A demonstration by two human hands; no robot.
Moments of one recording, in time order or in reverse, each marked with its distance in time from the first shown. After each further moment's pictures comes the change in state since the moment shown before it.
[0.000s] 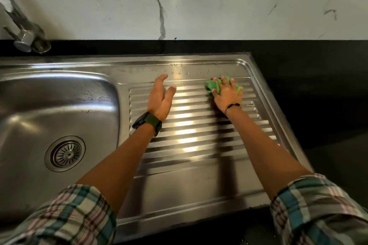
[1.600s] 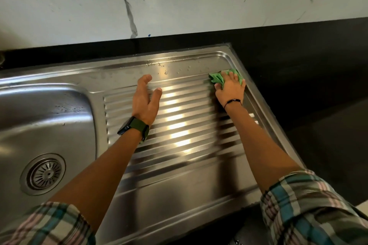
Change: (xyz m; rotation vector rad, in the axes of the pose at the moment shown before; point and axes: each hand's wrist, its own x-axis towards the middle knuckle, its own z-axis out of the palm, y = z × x) left_hand 0.004 0.012 0.016 0.038 -0.024 0.040; right_hand 0.010 0.052 -0.006 0.029 0.210 0.152
